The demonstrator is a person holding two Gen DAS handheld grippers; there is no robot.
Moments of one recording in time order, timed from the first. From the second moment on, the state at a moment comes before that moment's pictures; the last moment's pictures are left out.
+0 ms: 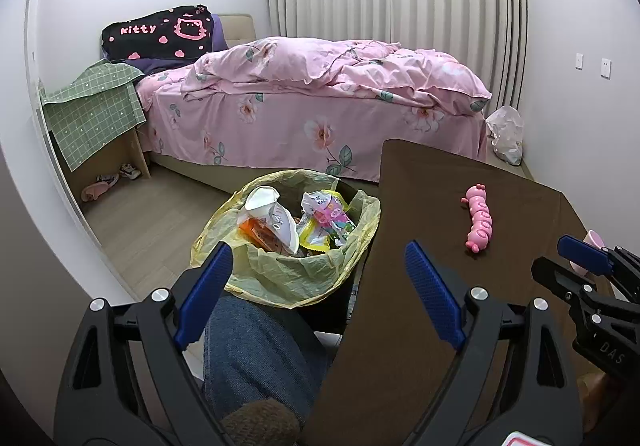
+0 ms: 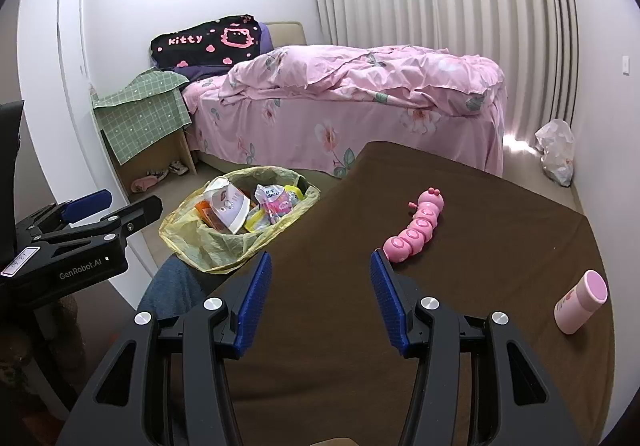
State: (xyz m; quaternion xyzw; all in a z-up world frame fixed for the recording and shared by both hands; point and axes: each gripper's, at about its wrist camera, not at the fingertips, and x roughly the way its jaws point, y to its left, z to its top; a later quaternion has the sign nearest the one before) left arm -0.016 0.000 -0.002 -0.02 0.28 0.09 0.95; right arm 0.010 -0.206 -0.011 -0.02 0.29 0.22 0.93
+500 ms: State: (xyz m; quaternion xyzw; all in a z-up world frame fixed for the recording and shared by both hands) left arm -0.006 -0.010 -0.009 -0.01 0.29 0.09 0.95; right arm 0.017 -0.215 -0.022 -0.01 0.30 0.22 0.93
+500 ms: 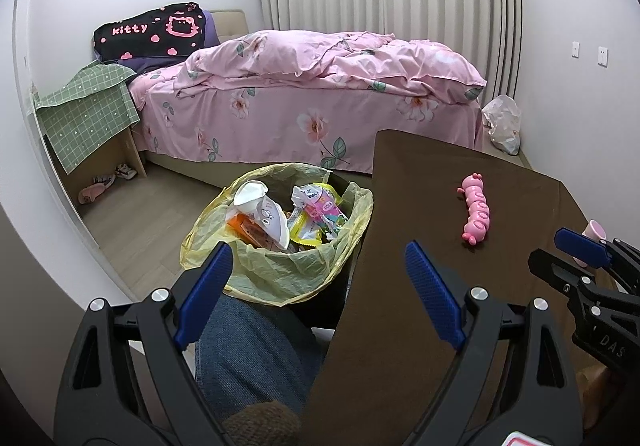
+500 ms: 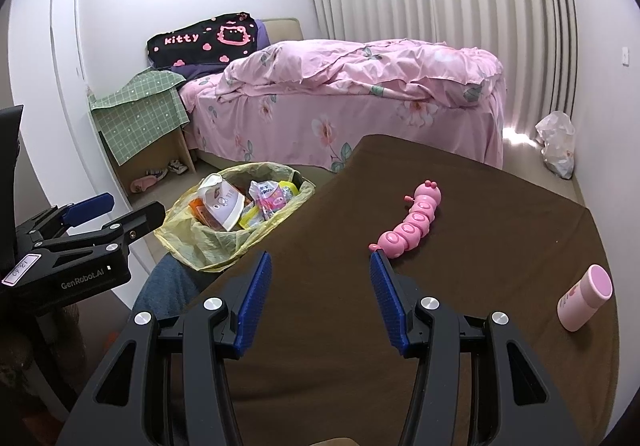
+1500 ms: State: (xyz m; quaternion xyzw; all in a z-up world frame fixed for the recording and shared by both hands) left arm -0.004 -0.010 -0.012 -0.01 0.29 0.08 0.95; right arm 0.016 -0.218 -0.018 -0.01 0.30 0.22 0.93
